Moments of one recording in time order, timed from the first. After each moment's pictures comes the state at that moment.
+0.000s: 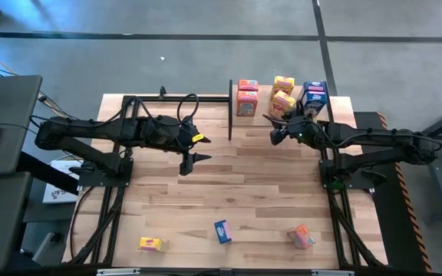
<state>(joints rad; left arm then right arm) -0.04 1.25 1.20 -0.46 -0.09 -0.04 -0.20 0.99 0.73 -0.43 0.60 0.52</state>
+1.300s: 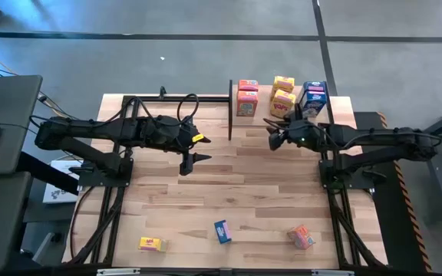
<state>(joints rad) -0.04 1.25 1.20 -0.46 -0.09 -0.04 -0.09 0.99 0.78 -0.43 0.55 0.63</state>
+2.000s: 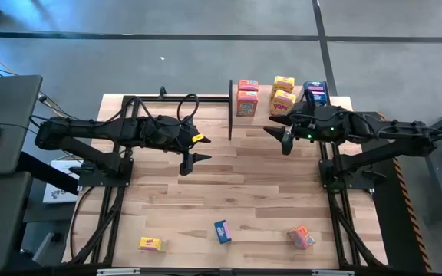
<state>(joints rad) -0.04 1.25 1.20 -0.46 -0.09 -0.04 0.02 0.99 1.16 -0.50 0.35 0.38</state>
